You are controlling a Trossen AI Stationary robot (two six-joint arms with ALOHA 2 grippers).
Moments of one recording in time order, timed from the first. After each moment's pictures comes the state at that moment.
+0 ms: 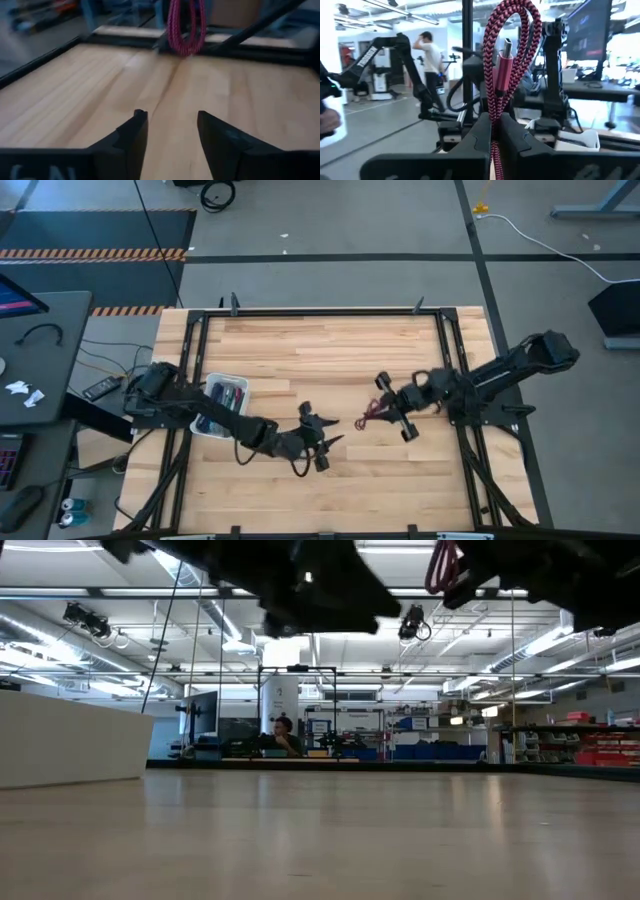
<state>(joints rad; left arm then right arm) -0.42 1.84 1.02 0.45 -0.73 -0.25 0.11 1.22 0.29 1.13 -0.26 0.03</state>
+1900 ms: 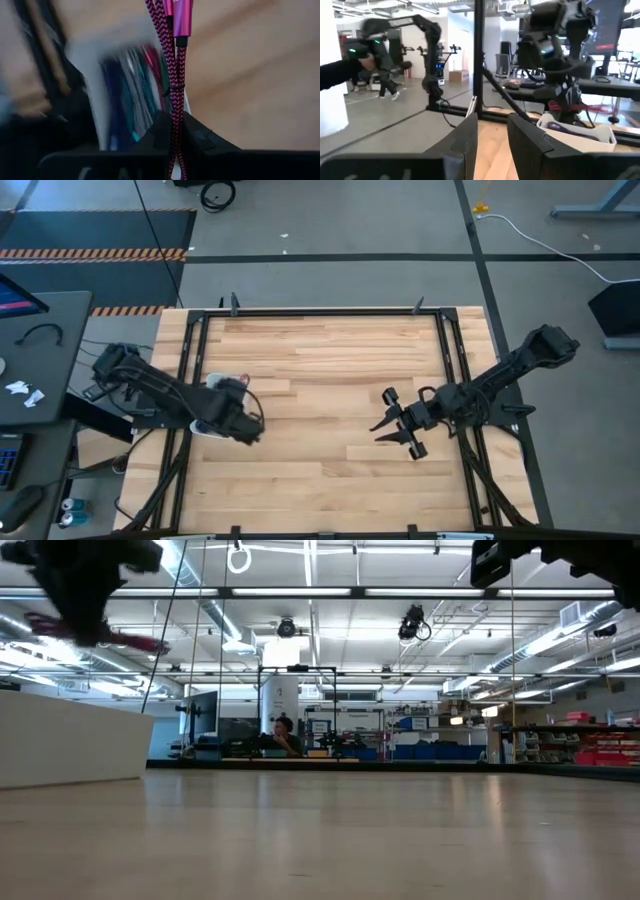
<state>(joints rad) -0.44 1.47 1.24 -1.53 -0.36 -1.56 0.39 1.16 0.30 1.00 0.00 -0.04</state>
